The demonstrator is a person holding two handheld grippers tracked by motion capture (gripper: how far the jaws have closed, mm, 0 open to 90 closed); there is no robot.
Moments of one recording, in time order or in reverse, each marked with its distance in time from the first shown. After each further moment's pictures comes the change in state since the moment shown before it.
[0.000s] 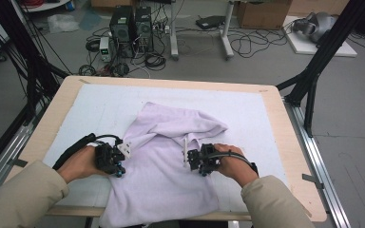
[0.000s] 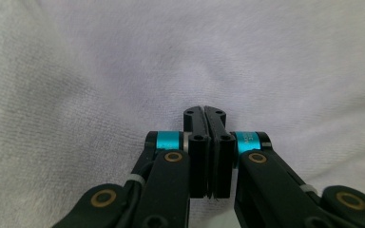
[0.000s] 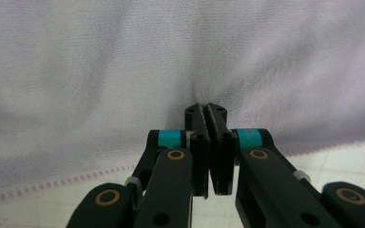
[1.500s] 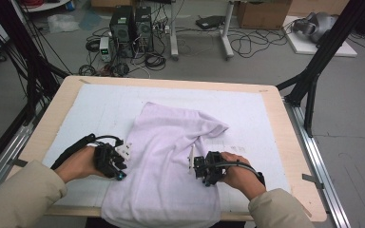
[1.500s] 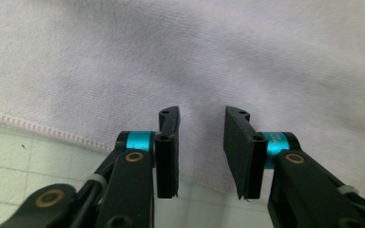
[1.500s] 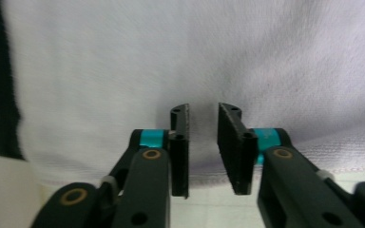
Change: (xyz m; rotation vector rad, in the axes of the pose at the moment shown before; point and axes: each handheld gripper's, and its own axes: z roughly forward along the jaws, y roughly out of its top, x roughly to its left) left arm 0.002 0.000 0.006 -0.007 0.008 0.068; right arm 0.025 -0.013 -0.001 -0.056 0.007 0.050
